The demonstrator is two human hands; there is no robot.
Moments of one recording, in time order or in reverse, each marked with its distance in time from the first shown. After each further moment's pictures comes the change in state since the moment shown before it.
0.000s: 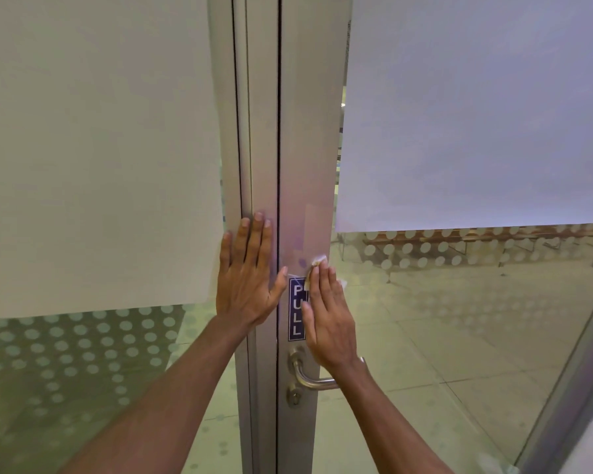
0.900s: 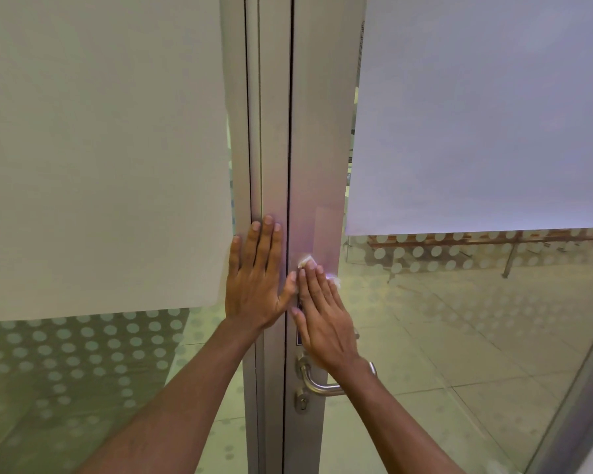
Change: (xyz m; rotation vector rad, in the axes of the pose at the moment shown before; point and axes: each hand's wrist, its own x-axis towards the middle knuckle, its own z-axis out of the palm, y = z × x) left_hand -0.001 -0.002 0.007 -0.019 0.023 0.010; right_hand 0.013 -0.013 0.005 -0.116 -0.065 -0.119
